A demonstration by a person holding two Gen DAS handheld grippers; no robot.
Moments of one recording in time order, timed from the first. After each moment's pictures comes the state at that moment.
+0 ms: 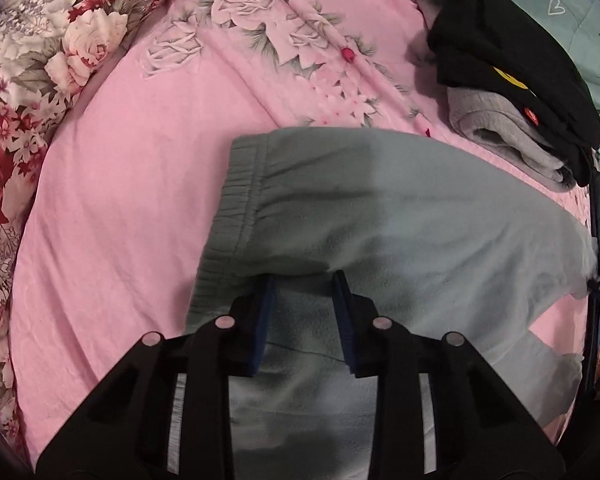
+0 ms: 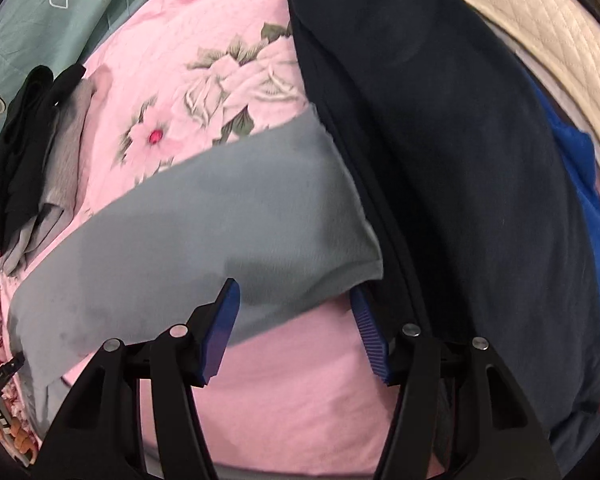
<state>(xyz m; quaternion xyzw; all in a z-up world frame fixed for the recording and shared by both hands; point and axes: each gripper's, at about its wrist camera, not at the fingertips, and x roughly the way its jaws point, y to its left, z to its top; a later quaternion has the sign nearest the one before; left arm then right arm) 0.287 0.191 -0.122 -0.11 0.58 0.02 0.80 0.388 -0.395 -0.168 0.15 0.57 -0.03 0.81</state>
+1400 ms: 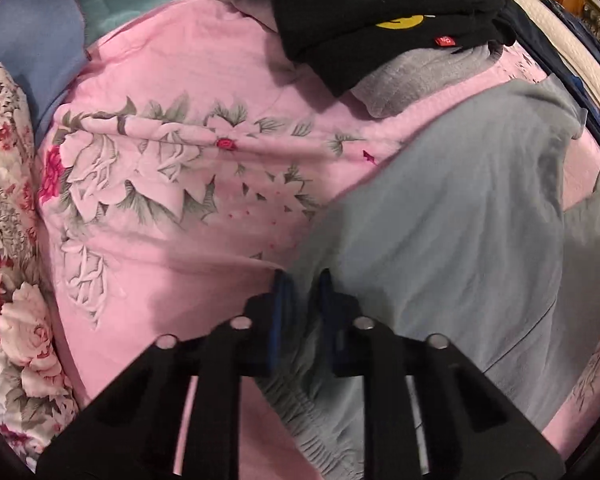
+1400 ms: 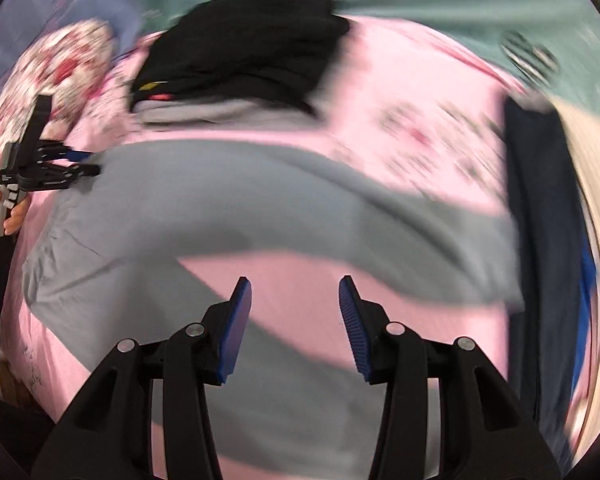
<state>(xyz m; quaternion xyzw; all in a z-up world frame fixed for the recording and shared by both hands) 0.363 0.157 -0.120 0.18 0.53 -0.22 0.80 0.311 -0.183 -0.076 -0.06 0.53 0.18 0.83</state>
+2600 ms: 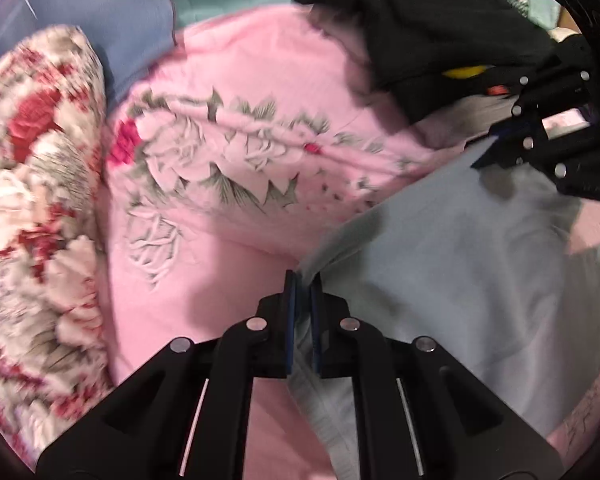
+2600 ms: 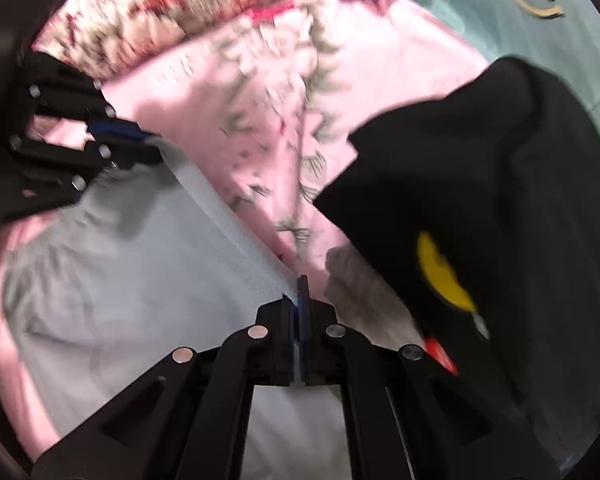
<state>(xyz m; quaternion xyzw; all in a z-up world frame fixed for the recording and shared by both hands) 0.341 0.192 -0.077 0.15 0.50 -0.14 0.84 0.438 0.068 -0.119 -0.28 0.49 0.40 0.72</state>
